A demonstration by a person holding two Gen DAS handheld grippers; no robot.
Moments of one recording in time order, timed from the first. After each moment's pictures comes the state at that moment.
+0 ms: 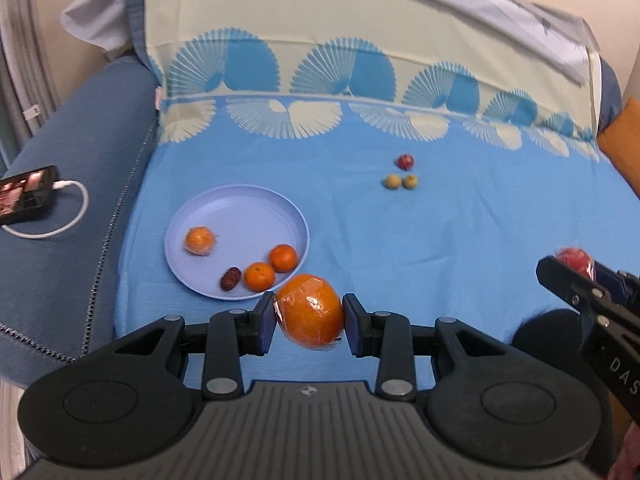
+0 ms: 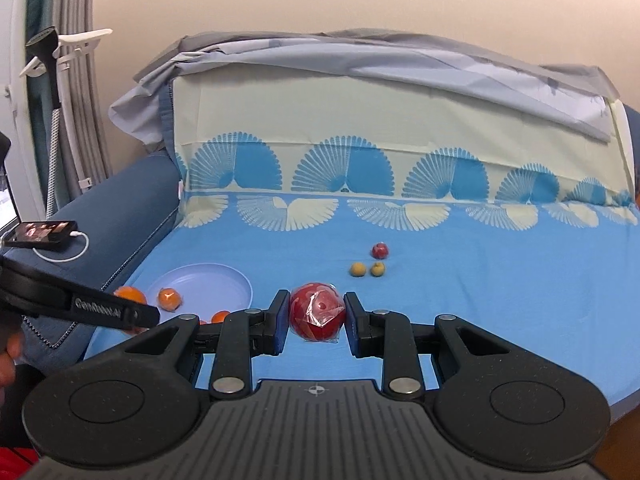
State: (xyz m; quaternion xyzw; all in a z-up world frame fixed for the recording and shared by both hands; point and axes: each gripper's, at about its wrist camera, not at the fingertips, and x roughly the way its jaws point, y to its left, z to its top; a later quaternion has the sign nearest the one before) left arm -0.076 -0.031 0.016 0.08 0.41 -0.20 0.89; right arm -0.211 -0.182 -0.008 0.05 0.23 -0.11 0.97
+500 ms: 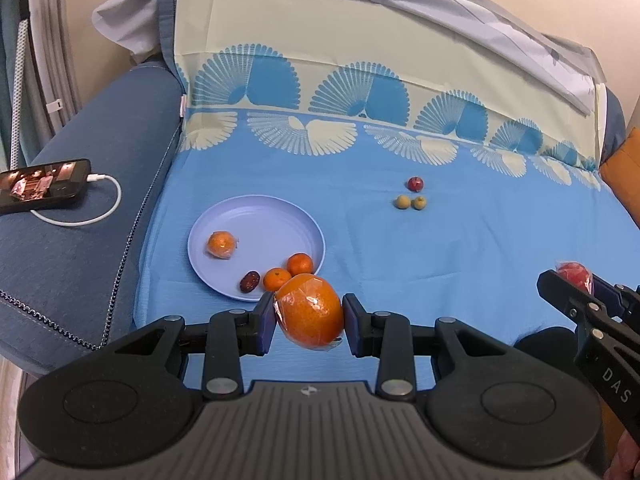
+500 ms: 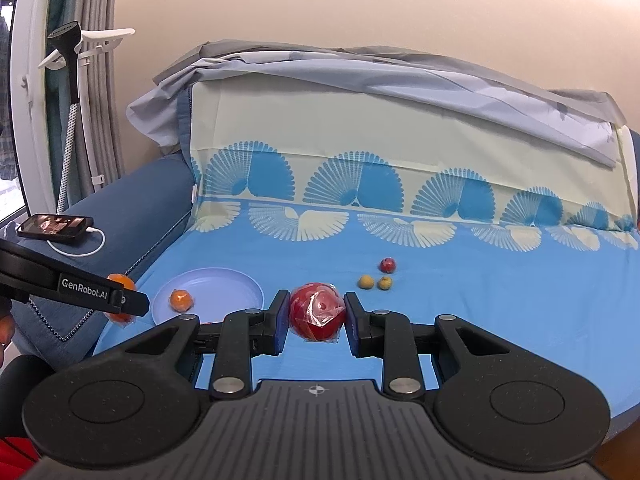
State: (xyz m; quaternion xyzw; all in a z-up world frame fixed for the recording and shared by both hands) left arm -0.087 -0.001 0.030 0.04 0.39 -0.19 0.90; right arm -0.222 -0.166 -0.001 0.02 0.22 -0.10 0.97
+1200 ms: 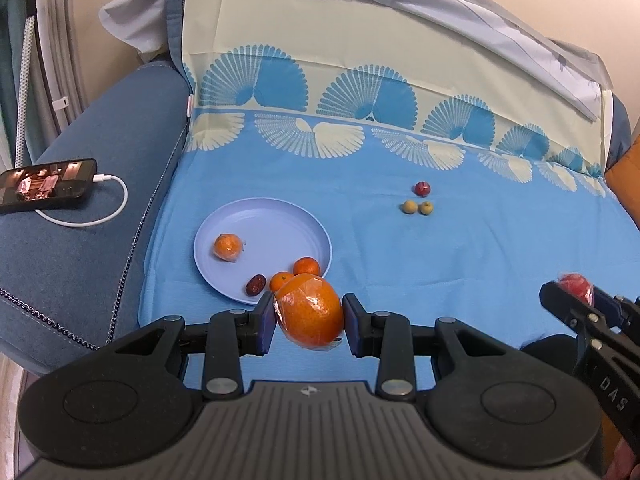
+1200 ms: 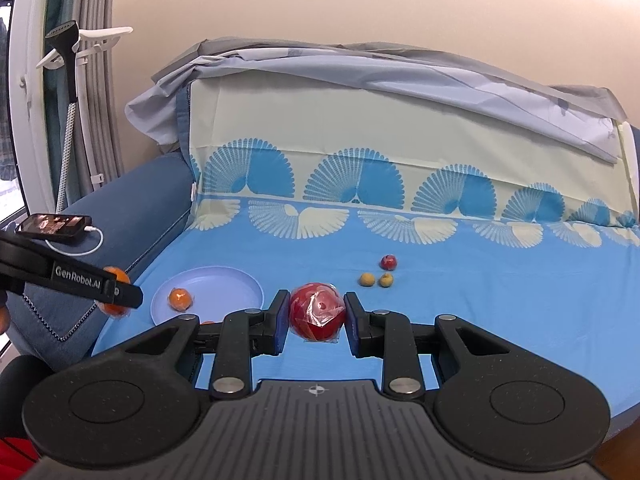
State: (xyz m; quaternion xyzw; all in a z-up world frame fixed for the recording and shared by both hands) left arm -0.083 0.003 0.033 0.04 0.39 -0.18 0.90; right arm -0.216 -0.170 -0.005 0.02 0.22 -0.10 0.97
